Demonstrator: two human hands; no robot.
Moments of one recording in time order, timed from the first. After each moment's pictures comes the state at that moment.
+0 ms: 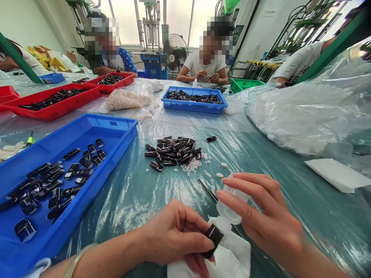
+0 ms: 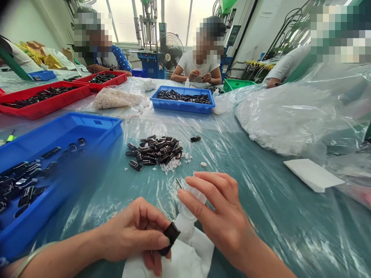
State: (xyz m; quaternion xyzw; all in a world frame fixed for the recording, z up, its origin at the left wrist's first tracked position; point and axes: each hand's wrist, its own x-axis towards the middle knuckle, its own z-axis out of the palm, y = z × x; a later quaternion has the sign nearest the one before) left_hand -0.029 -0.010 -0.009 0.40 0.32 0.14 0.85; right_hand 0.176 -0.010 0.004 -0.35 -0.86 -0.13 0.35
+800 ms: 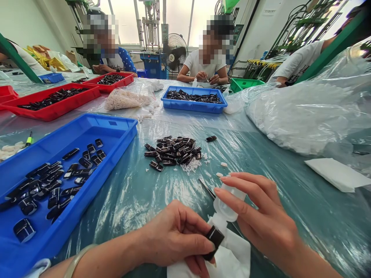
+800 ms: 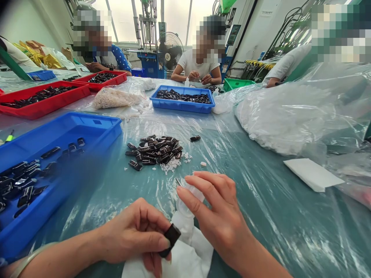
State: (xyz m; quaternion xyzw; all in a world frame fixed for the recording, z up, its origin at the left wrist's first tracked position) left_hand -0.028 -0.011 -0.007 0.39 0.32 0.14 0.85; right_hand 0.171 -0.009 0.000 -0.36 -0.85 -0.13 0.36
